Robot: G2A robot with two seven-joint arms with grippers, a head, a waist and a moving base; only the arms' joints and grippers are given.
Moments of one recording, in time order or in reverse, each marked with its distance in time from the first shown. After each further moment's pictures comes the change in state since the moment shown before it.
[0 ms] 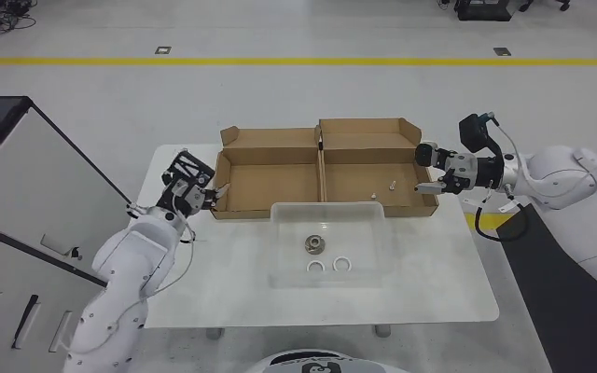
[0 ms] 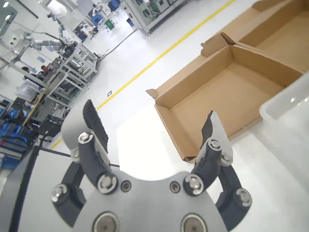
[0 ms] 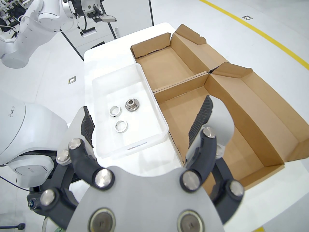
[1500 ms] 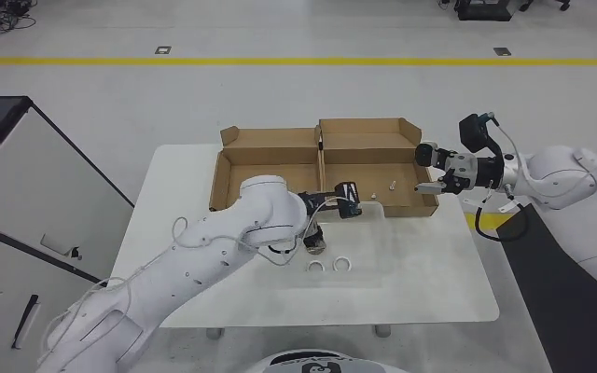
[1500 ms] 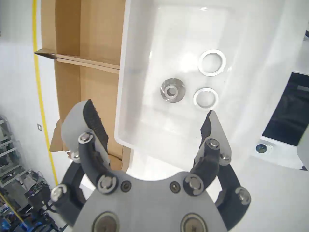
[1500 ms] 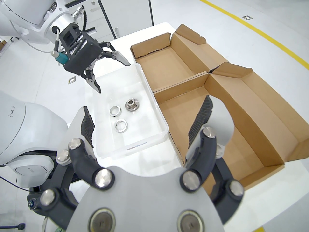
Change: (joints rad) left arm -0.794 -0.106 0.870 0.288 -0.740 -0.075 -0.907; right arm 0.000 0.000 0.000 0.000 0.000 0.000 0.000
